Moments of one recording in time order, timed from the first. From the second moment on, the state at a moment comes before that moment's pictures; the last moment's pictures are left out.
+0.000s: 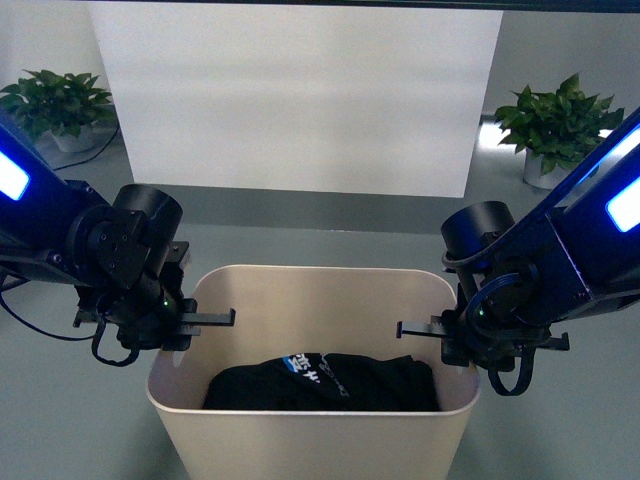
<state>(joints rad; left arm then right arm) -0.11 2.50 1.53 -0.05 -0.11 -0.09 0.24 2.45 1.40 0.02 0.21 0.35</state>
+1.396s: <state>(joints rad) -0.06 1.37 0.56 0.79 -0.06 -0.02 0.19 1.46 0.59 0.86 0.19 0.01</state>
